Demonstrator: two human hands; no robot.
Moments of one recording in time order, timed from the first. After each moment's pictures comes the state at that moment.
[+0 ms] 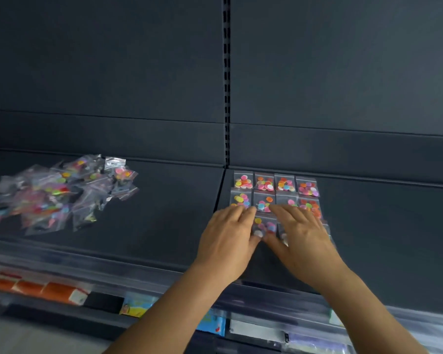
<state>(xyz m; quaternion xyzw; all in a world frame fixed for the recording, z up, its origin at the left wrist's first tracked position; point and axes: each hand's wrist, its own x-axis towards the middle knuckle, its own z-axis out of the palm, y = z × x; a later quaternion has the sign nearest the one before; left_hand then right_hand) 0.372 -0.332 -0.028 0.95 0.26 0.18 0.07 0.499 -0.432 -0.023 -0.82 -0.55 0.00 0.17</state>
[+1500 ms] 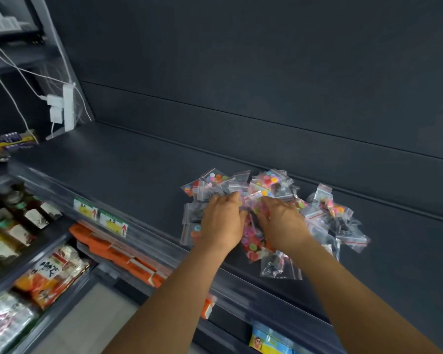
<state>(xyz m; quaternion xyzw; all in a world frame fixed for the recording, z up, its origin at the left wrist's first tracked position) 0.033 0.031 -0.055 0.82 0.51 0.22 0.11 0.160 -0.017 -0.045 -0.78 -0.60 0.09 0.15</state>
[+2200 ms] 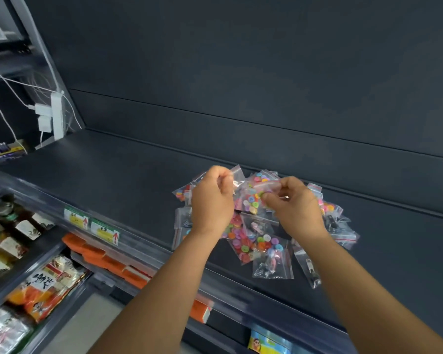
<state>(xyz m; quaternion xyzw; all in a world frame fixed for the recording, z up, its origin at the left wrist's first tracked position) 0.039 0.033 -0.009 0.69 0.48 0.48 0.27 0.182 -0.028 -0.013 -0.72 -0.44 0.21 0.49</state>
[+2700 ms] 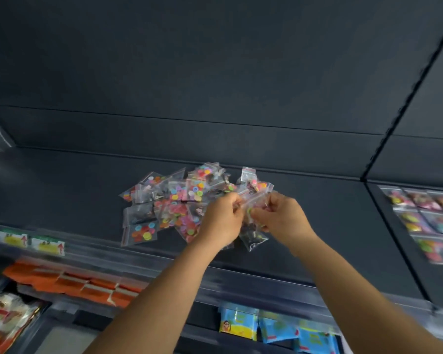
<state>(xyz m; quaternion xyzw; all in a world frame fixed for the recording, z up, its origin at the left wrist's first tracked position) 0.112 -0.052 -0.029 0.83 0.38 0.24 0.34 0.225 -0.136 -0.017 -0.76 -0.38 0.23 0.47</state>
